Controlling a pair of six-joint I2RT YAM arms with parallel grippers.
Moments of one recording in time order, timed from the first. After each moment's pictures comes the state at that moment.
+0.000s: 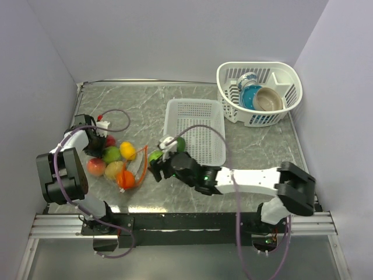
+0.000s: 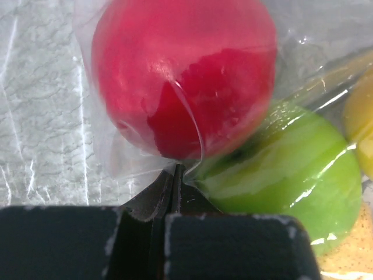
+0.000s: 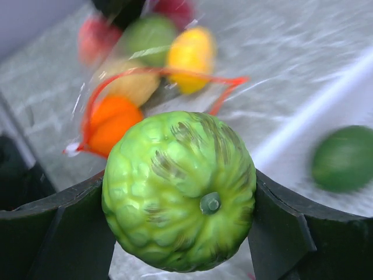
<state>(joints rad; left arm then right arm) 0.26 1.58 0.96 -0.58 0.10 0.45 1.22 1.50 0.90 0.29 0.34 0.25</state>
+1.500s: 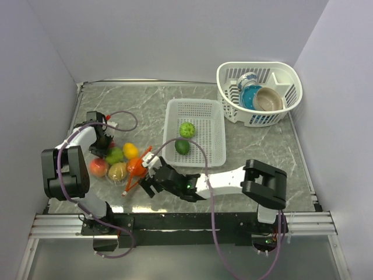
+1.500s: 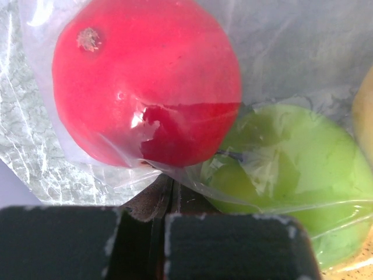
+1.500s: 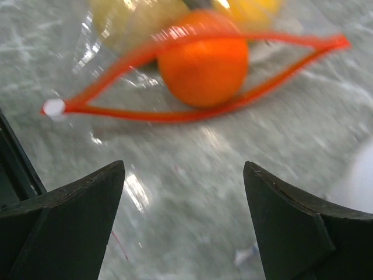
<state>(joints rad) 0.13 1.62 1.00 -0.65 -0.08 0.40 1.29 1.76 0.94 0.33 0.31 0.19</state>
